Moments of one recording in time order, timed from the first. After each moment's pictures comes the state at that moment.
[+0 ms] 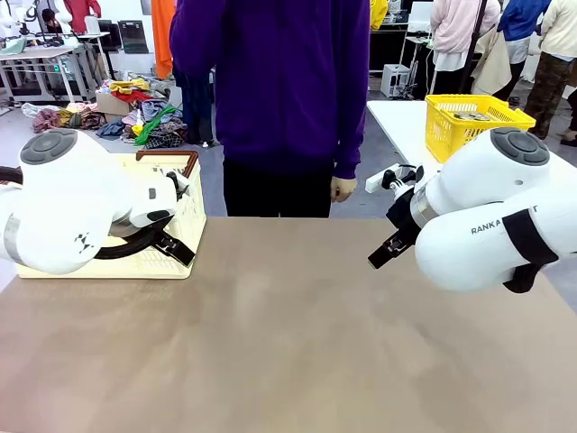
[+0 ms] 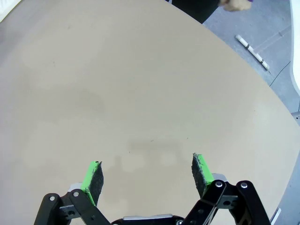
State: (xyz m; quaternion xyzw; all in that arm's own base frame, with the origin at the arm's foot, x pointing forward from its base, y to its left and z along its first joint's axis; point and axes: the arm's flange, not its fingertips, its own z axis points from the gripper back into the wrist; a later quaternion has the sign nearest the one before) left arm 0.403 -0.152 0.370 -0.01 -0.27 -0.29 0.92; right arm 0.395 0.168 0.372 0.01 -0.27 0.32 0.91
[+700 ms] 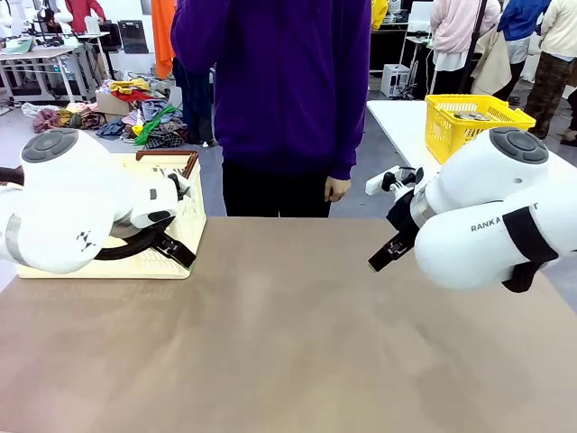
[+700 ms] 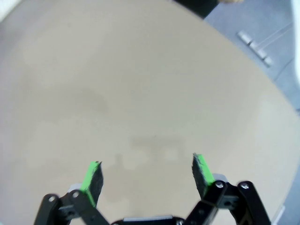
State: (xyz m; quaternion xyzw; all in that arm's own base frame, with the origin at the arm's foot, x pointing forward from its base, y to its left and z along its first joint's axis) left arm 0.398 -0.159 0.369 -0.03 -0.25 -0.30 0.92; right arm 0.391 0.169 0.368 0.02 -0.25 0.31 0.92
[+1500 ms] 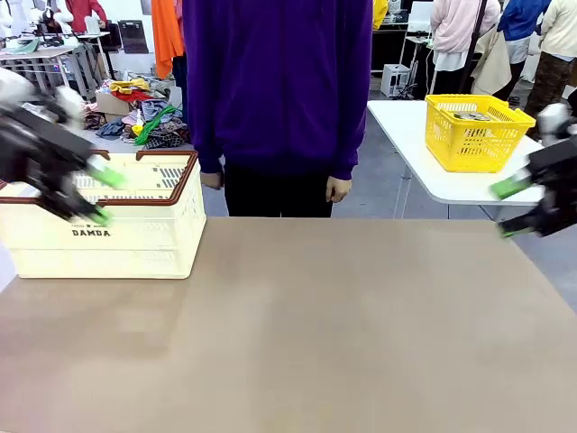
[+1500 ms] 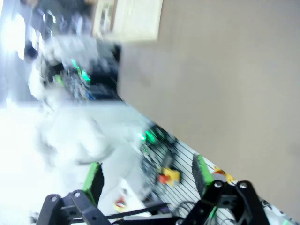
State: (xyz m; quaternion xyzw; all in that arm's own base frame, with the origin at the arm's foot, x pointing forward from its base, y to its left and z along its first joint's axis) left arm 0.318 0.011 0.543 -0.53 -0.11 -0.12 0.84; right arm 0.304 -0.061 0.512 0.54 -0.09 0.03 0.84
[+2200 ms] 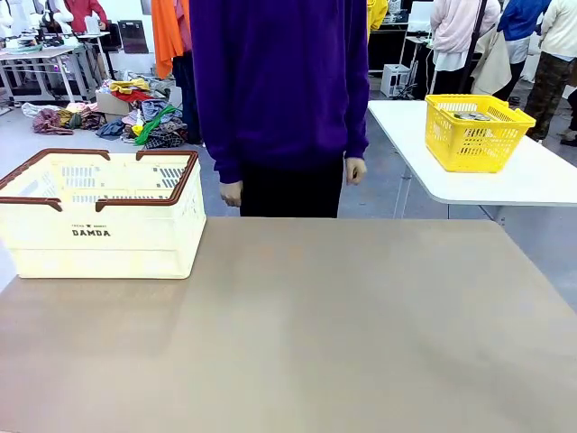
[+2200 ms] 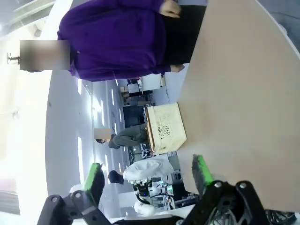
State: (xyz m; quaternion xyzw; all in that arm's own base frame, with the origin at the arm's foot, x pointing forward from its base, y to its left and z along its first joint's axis) left arm 0.215 0.246 0.453 -0.63 -0.32 0.20 0.68; right arm 0.225 -0.278 0.400 0.64 -0.22 -0.30 0.67
